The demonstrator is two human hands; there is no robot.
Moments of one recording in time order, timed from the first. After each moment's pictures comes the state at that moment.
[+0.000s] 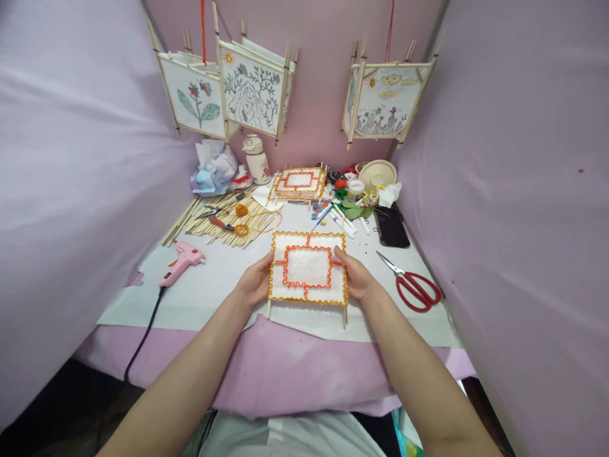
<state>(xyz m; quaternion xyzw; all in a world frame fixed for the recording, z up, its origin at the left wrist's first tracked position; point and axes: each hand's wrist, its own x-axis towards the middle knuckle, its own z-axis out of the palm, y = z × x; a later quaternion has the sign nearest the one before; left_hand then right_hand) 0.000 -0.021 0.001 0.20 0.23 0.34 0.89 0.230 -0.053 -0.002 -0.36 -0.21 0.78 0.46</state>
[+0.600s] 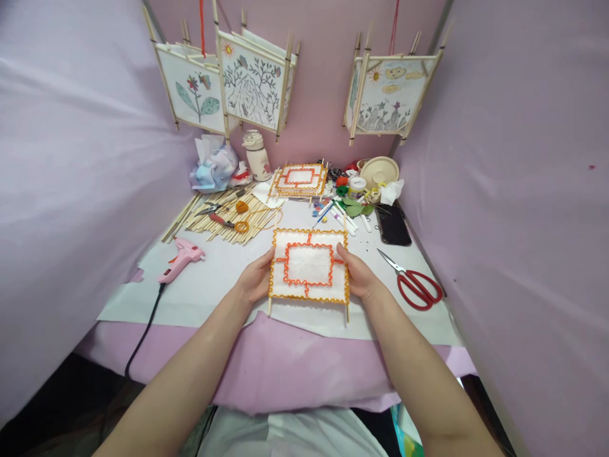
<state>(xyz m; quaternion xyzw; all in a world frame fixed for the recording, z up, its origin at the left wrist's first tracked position) 0.000 -0.022 0.002 0.20 0.22 0.35 0.89 0.233 -0.053 -0.004 -0.36 -0.23 0.79 0.45</state>
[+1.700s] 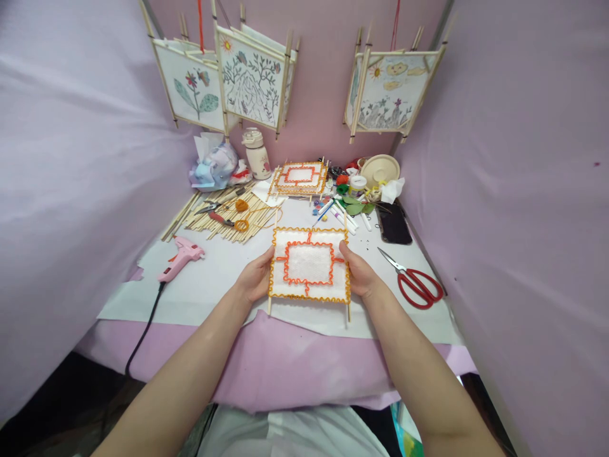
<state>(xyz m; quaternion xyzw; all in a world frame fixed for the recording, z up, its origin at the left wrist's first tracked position) 0.000 -0.022 0.001 0.20 0.20 0.33 0.90 0.234 -0.055 -0.002 -0.34 -0.26 0.79 0.44</state>
